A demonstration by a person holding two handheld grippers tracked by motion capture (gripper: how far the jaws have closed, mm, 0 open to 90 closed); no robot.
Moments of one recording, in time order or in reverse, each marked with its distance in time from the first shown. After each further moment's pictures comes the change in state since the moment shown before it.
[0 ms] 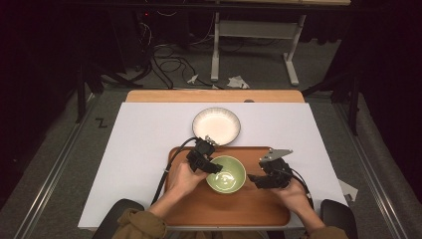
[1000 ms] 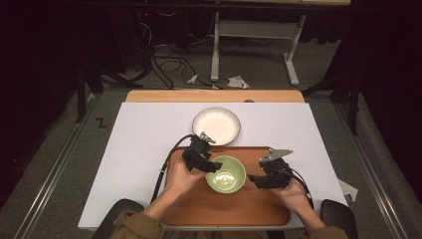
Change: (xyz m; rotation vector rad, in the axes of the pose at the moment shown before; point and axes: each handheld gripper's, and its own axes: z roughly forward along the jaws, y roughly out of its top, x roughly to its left) left arm -0.004 0.000 -0.025 -0.083 0.009 0.006; right arm 0.000 0.000 0.000 0.002 0.000 0.001
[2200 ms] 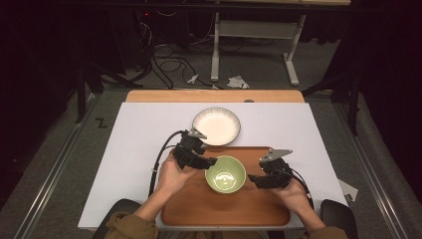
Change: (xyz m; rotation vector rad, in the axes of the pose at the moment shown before) left arm 0.003 0.000 -0.037 -0.066 0.007 -0.007; right arm 0.000 0.000 0.000 0.007 0.001 0.004
